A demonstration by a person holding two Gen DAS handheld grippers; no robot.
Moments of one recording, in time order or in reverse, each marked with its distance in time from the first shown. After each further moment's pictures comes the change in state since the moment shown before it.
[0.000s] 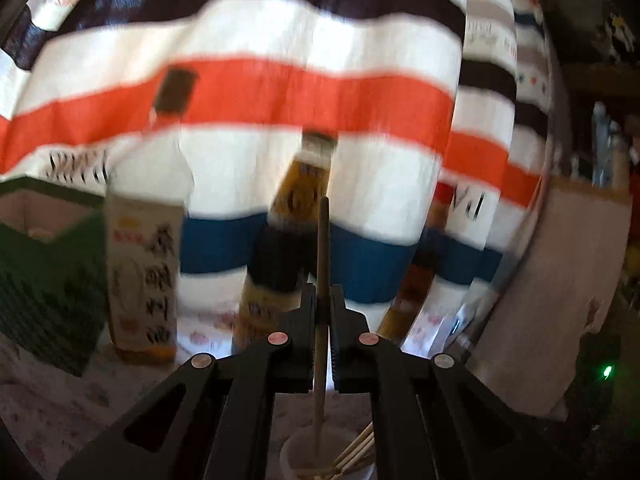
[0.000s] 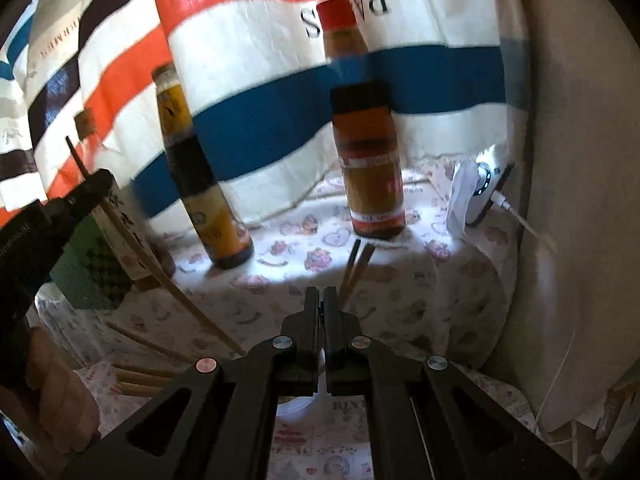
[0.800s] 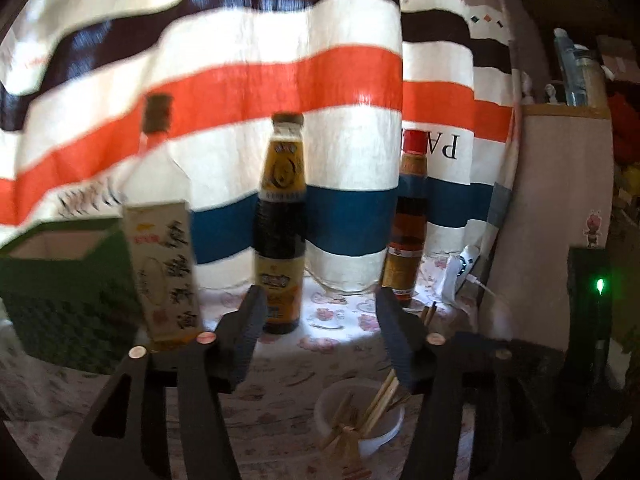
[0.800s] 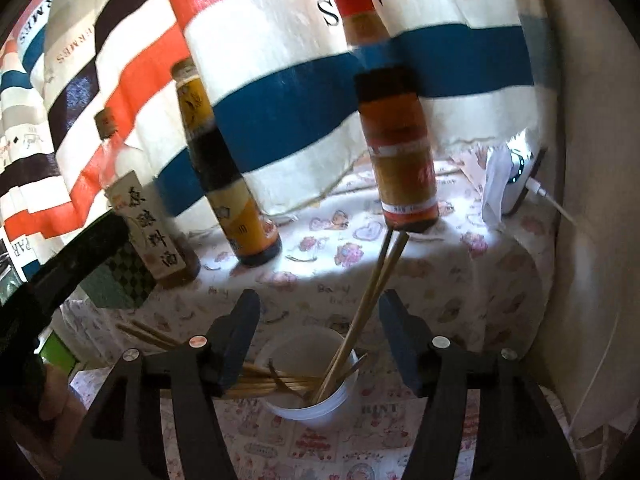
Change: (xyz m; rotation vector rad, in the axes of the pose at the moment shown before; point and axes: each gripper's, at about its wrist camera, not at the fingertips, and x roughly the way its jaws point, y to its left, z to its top) left arm -0.045 -0.025 -0.010 0.225 0.040 0.069; right arm 0.003 0.002 -0.004 0.014 -0.030 0.134
